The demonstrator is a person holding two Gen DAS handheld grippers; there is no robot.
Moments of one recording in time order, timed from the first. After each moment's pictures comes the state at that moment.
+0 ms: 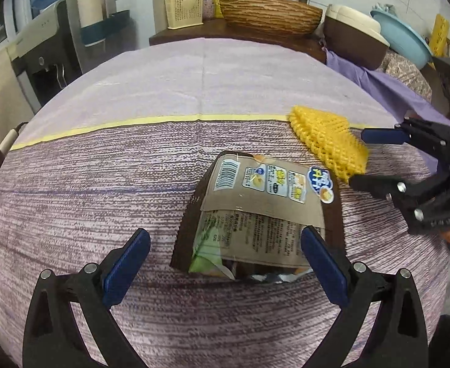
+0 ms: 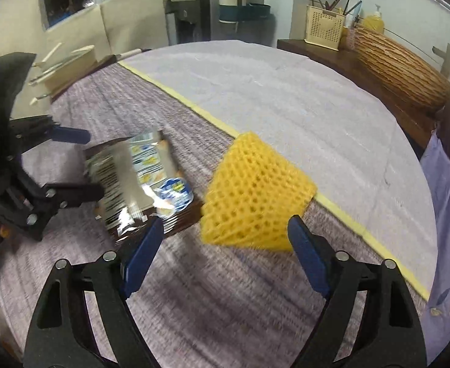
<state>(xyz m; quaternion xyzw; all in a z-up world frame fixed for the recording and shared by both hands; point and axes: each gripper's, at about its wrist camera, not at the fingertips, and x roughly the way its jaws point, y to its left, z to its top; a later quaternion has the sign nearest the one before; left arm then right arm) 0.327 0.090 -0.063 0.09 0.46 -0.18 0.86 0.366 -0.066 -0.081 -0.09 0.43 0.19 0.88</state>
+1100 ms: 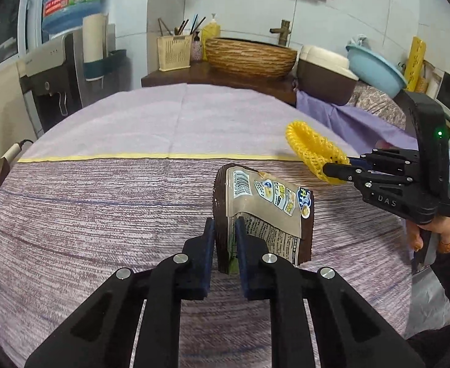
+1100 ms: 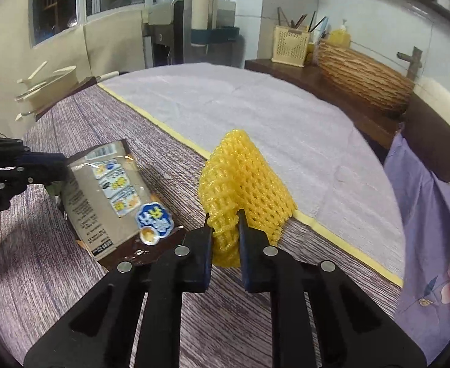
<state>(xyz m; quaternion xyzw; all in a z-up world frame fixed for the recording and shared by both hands) 0.262 0.064 -0.014 0.04 0.37 -0.21 0.90 0.321 -0.115 -0.057 -0.08 0.36 0.14 0.92</state>
